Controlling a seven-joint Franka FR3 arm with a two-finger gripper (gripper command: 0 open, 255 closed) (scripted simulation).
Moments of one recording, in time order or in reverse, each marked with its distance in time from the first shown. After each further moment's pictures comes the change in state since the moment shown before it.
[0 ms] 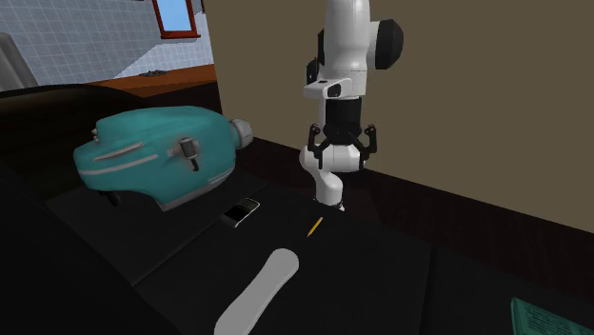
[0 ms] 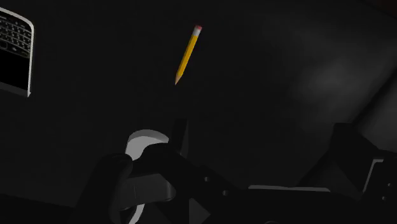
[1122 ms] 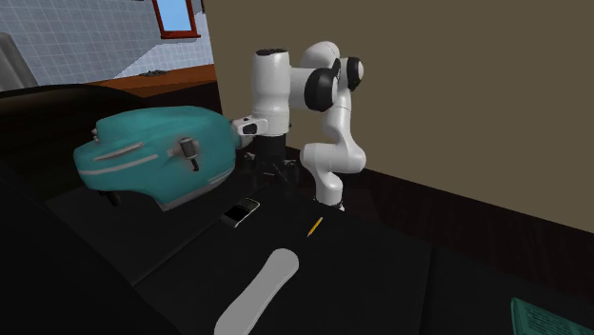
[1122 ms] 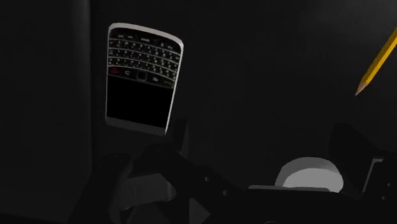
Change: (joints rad) arm -0.160 0.019 -0.262 -0.201 -0.195 0.274 -0.159
